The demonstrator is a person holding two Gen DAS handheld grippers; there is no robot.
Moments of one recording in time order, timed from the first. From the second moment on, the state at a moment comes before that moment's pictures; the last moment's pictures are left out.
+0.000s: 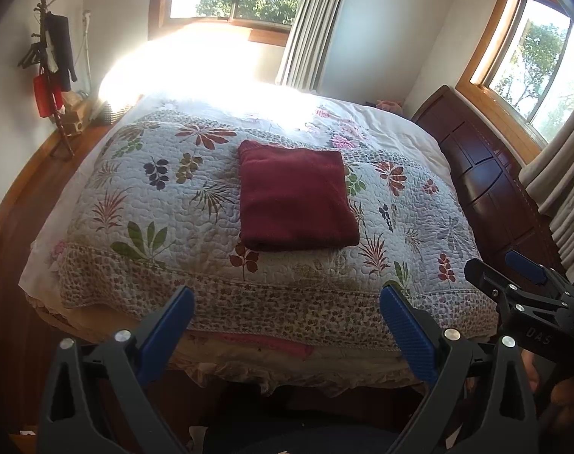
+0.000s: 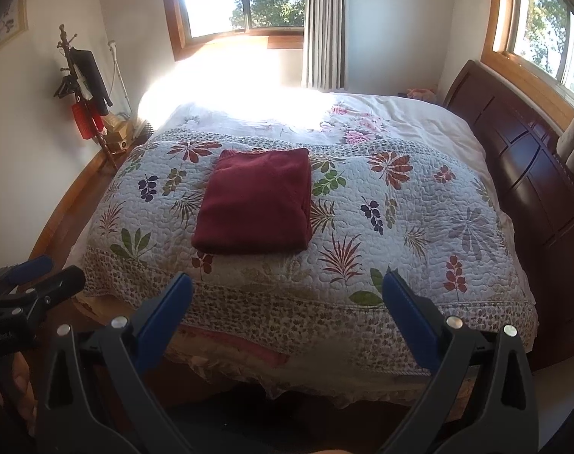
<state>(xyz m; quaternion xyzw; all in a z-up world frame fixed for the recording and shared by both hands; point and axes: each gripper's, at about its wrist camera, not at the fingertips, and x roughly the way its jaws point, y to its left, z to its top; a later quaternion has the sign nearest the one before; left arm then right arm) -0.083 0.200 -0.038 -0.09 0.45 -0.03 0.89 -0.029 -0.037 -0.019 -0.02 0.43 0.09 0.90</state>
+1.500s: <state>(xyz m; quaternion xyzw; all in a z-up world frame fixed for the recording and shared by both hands) -0.063 0.205 -0.044 -0.08 0.46 -0.04 0.88 -0.020 -0.035 -0.023 -0.02 0.44 0.08 0.90</state>
